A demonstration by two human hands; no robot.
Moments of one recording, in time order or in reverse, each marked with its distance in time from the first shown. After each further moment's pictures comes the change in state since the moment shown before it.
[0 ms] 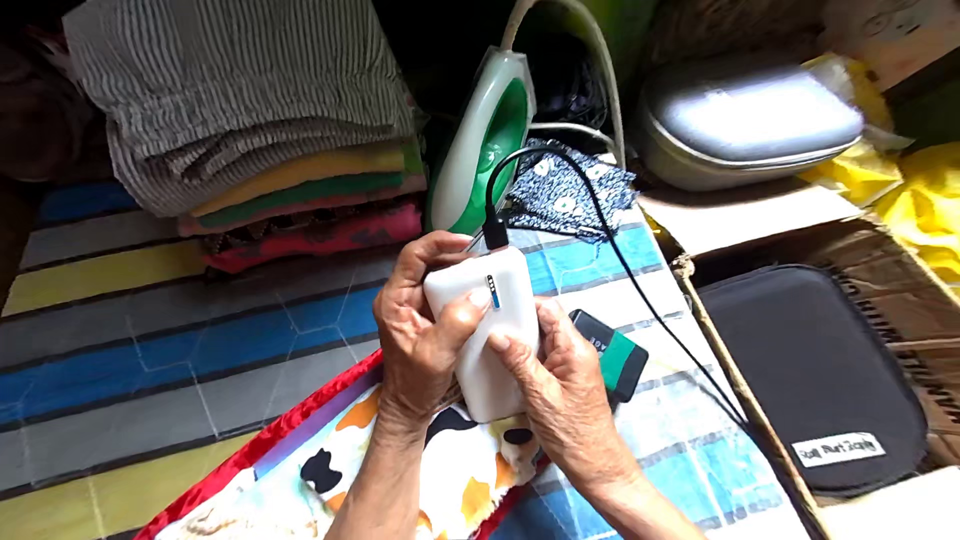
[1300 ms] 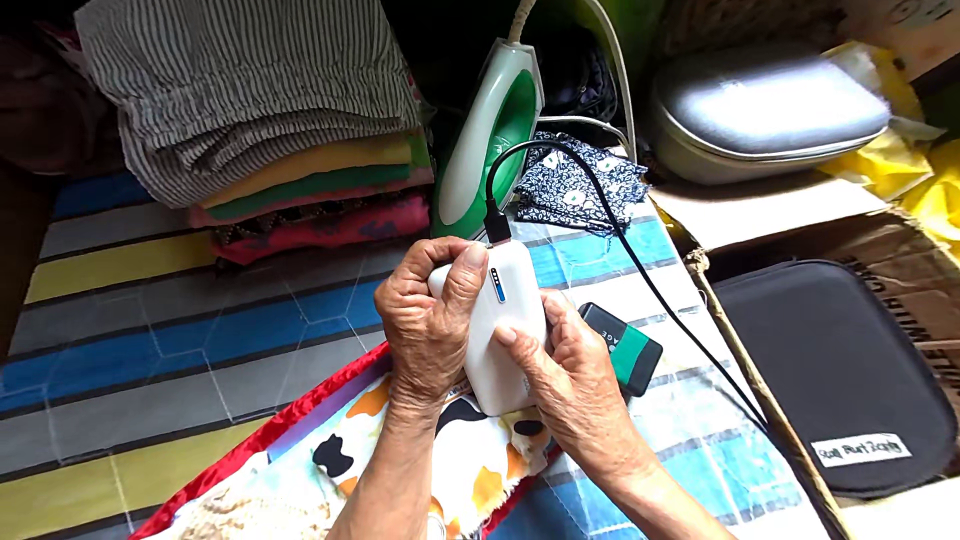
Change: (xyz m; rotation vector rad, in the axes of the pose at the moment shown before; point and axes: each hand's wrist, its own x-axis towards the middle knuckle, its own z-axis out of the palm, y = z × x) left_hand 0.001 0.001 0.007 0.176 0.169 0.040; right_hand 0.000 -0.001 -0.002 -0.034 -0.056 0.010
